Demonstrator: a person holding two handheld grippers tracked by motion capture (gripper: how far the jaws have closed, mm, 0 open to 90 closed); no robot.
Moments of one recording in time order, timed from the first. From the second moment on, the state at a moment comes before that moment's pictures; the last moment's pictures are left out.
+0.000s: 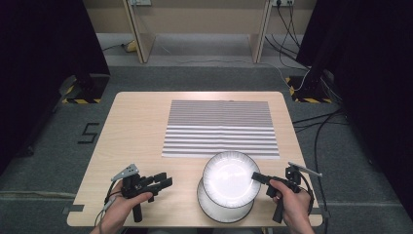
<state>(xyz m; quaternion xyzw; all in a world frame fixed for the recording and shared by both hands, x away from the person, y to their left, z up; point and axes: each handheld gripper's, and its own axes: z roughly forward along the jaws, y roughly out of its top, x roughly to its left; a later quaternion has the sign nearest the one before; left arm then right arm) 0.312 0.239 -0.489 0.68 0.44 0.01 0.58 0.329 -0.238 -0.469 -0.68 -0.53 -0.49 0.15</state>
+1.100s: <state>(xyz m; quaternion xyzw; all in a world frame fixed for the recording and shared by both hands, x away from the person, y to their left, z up) 0.306 0.262 -0.506 0.66 0.47 0.01 0.58 0.352 -0.239 -0.449 -0.68 -0.52 -0.50 0.14</state>
